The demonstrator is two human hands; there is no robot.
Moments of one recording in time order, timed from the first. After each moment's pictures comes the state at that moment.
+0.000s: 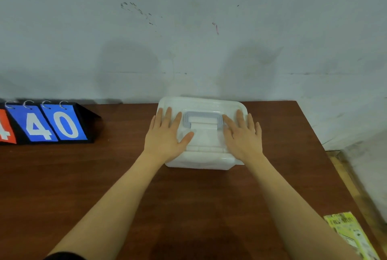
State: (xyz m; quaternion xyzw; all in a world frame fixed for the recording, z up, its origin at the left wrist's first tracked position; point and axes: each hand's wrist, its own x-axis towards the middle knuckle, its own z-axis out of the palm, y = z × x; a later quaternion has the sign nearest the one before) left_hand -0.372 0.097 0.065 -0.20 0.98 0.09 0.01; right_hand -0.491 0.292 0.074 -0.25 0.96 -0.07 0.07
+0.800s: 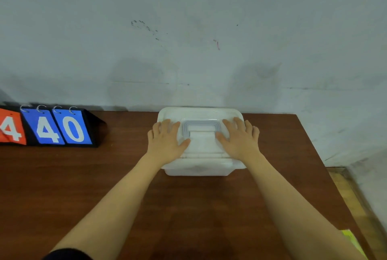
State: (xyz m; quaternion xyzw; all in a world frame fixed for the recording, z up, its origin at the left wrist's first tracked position) left_hand -0.379 0.099 0.075 -0.26 0.95 0.15 0.01; right_hand -0.515 0.282 0.083 -0.28 0.96 -0.03 0.07
